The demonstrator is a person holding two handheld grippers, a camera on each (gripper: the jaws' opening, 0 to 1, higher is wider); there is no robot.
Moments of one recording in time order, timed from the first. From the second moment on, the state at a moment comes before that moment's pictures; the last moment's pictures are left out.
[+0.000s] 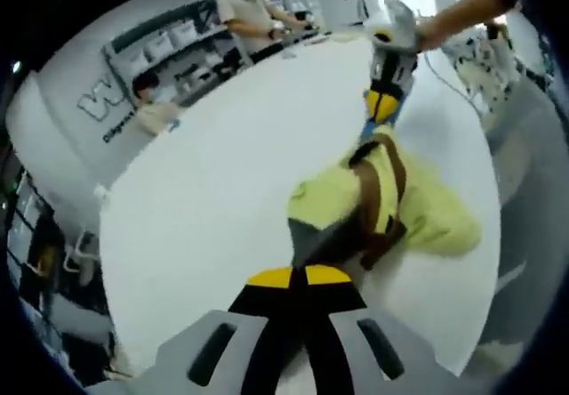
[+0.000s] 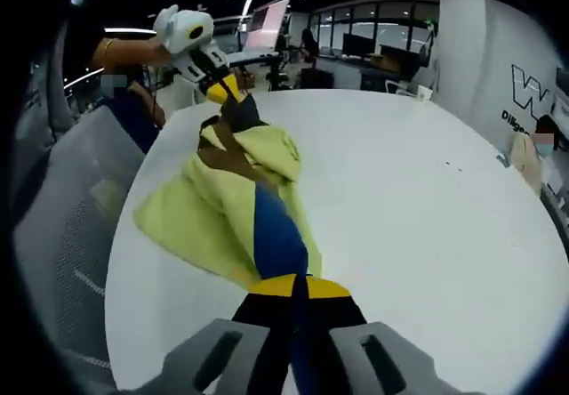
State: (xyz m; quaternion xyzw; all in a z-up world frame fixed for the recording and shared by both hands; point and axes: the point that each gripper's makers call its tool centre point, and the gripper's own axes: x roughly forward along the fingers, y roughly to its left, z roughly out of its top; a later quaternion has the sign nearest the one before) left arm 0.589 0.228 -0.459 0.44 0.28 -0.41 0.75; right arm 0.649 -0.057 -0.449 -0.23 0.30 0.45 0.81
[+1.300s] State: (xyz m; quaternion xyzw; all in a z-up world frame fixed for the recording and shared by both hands) left arm 0.603 0.234 -0.418 0.37 0.27 -0.40 0.79; right arm 0.637 -0.004 -0.448 -0.22 0.28 0.52 0.78
